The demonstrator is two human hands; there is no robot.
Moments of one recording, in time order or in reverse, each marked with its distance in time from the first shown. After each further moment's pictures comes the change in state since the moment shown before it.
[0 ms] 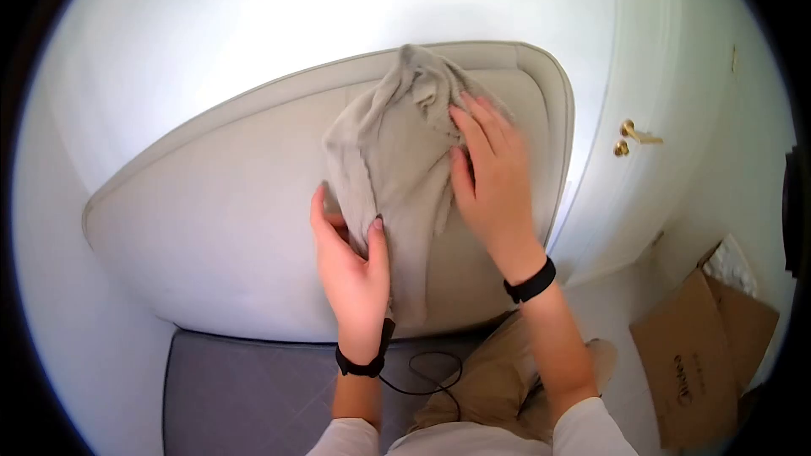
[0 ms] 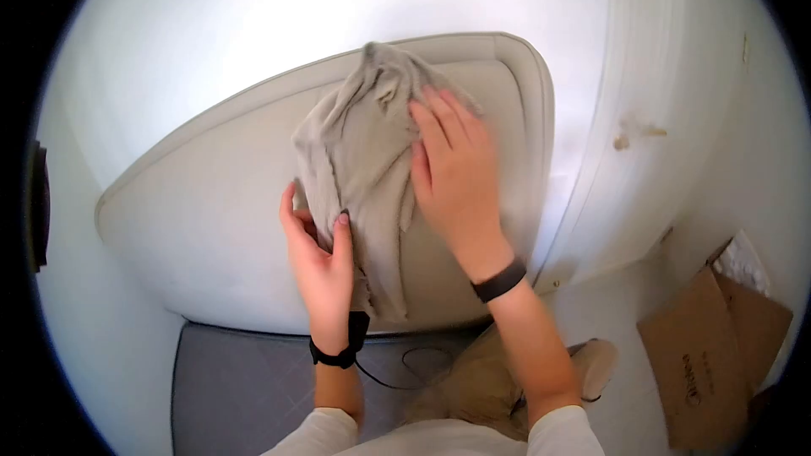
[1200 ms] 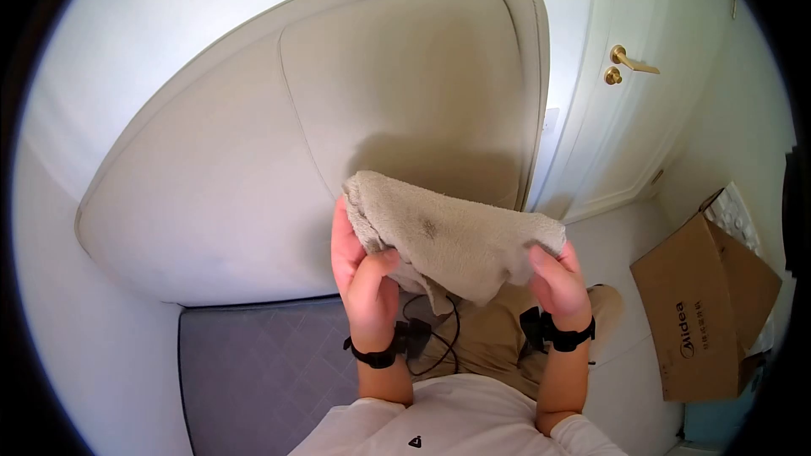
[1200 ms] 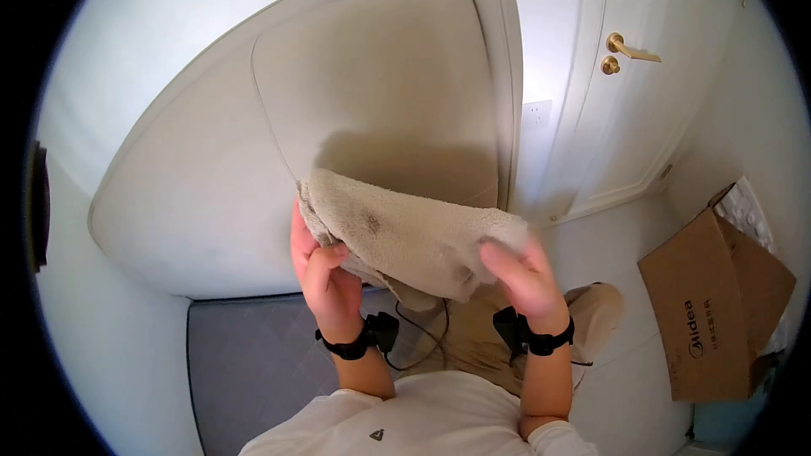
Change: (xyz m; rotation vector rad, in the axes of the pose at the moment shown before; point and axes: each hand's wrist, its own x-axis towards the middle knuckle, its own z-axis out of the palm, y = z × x) left_hand -0.080 0.002 0.011 -0.972 -0.302 -0.298; right_hand -0.198 -0.025 -0.125 1.442 -0.054 1.187
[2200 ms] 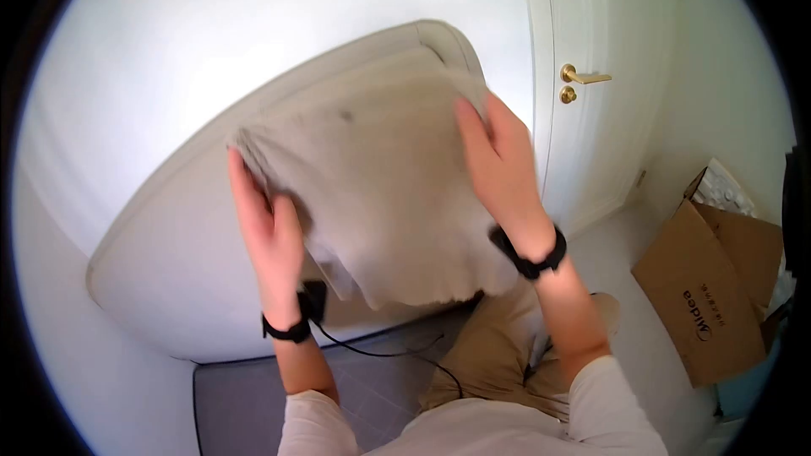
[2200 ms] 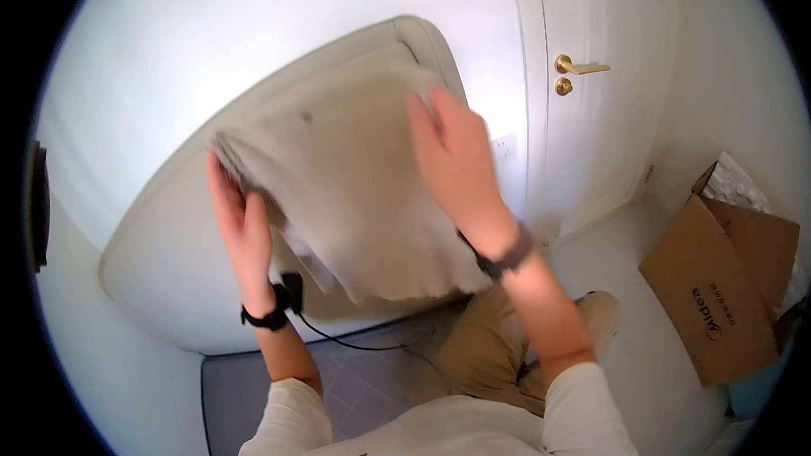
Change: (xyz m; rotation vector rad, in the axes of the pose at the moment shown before) left_hand 0.110 0.059 -0.015 0.840 -0.030 0.642; right_hand 0.123 -0.099 0.079 -0.871 0.276 -0.673
